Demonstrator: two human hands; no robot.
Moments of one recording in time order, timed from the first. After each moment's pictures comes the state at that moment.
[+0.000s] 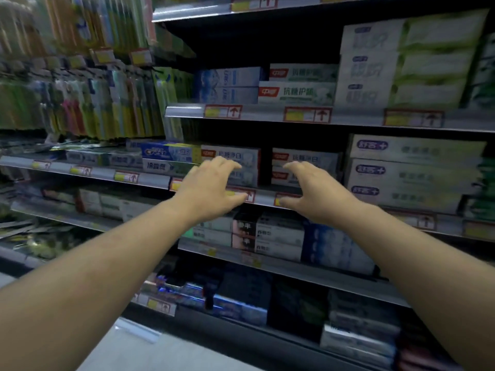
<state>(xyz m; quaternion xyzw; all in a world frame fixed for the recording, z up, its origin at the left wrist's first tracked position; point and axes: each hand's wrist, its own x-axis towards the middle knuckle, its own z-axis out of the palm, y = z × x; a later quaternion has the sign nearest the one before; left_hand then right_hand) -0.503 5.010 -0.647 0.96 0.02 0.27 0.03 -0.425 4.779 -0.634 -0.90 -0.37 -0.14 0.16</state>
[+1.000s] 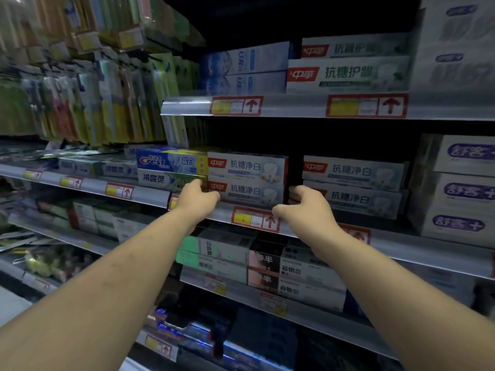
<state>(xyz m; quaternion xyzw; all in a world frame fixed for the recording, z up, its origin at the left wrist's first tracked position) -0.365 5.129 -0.696 0.81 0.26 0.27 0.45 -0.325 4.899 -0.685 -0.82 -0.24 -0.01 0.52</state>
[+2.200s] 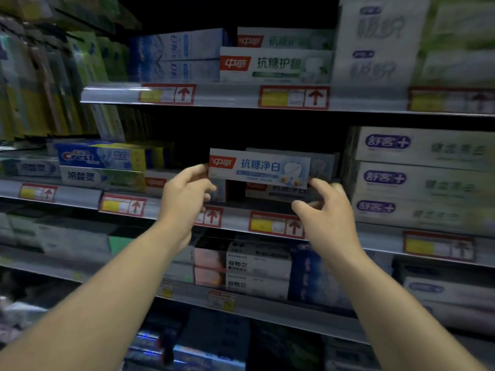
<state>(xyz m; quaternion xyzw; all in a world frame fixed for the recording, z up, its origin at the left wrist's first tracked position) -0.361 5.008 -0.692 0.68 0.09 0.33 0.65 -0.317 4.791 -0.702 -0.80 -0.17 -0.18 0.56</state>
